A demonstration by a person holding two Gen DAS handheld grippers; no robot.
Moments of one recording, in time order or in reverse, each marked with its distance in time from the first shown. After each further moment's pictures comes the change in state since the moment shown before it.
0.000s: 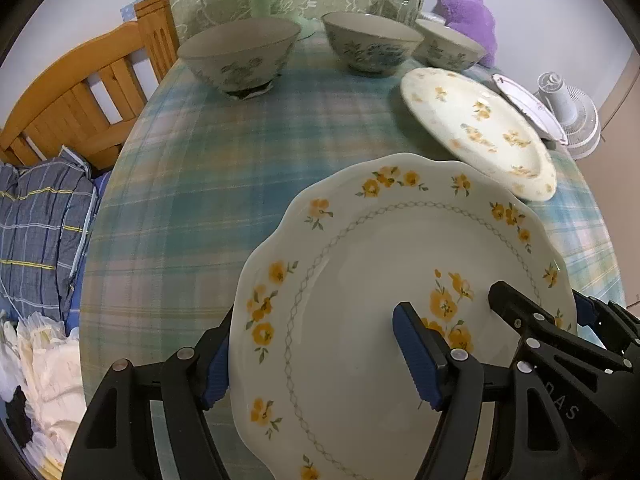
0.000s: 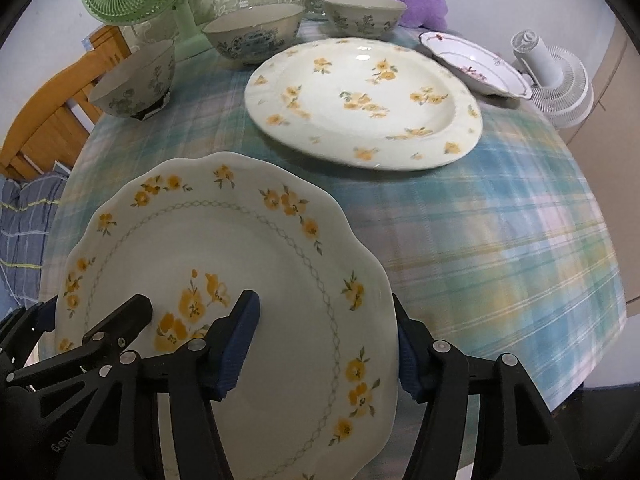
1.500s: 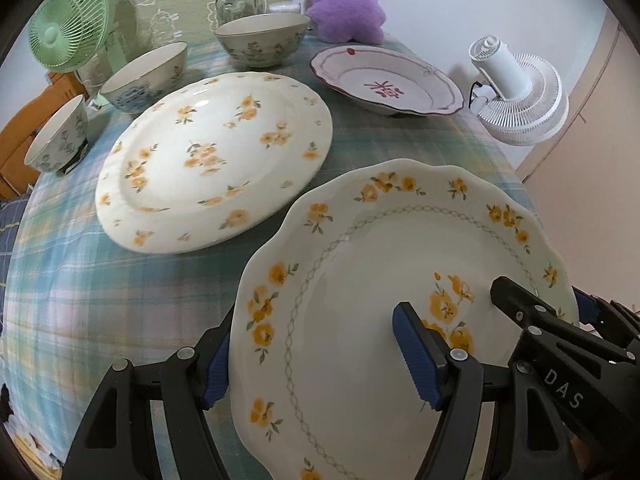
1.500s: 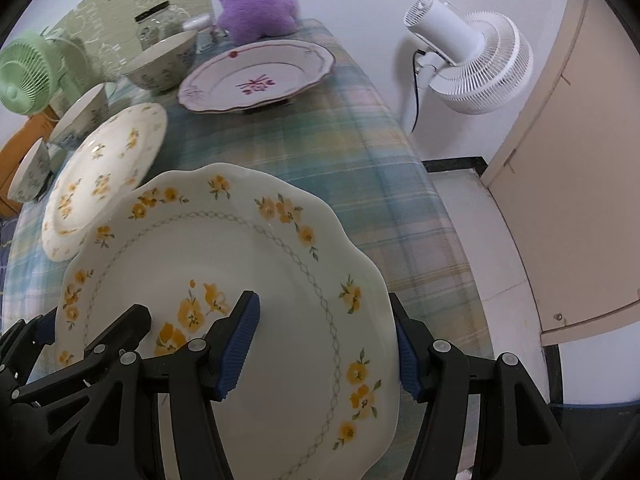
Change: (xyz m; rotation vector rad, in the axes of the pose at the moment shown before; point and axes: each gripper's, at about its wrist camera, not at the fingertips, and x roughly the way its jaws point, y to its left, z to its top) left arm 0.046 -0.263 0.037 0.050 -0.023 0.016; right arm 0.013 -0.275 0.039 0.072 -0.024 -0.018
